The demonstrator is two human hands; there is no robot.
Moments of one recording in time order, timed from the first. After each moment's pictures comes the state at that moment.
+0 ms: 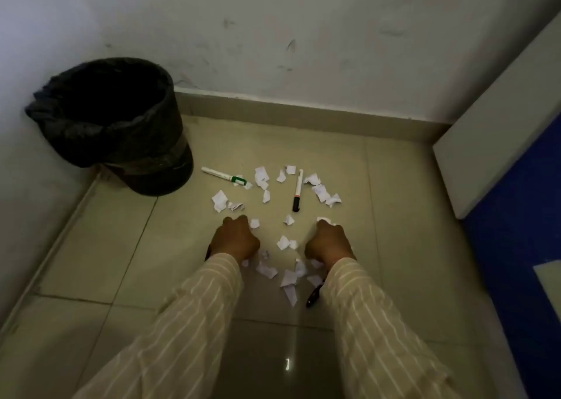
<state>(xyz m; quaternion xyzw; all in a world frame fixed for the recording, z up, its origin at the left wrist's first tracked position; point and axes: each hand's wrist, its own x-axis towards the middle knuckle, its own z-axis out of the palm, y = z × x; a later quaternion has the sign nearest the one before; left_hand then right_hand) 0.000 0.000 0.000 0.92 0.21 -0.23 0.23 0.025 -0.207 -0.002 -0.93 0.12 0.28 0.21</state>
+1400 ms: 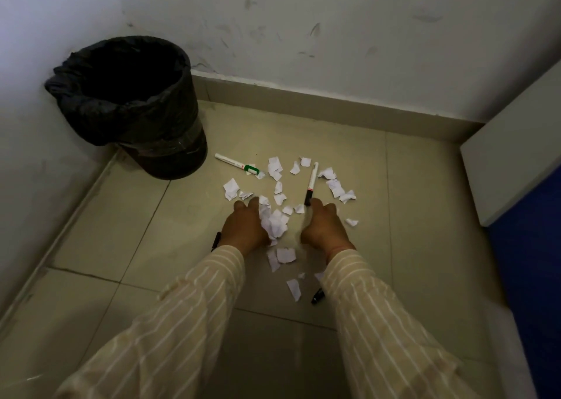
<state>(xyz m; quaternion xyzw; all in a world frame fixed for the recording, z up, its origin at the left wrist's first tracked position) 0.003 0.000 -0.011 0.93 0.18 -0.21 0.24 0.047 -0.183 -0.019 -0.94 0.02 0.25 0.24</state>
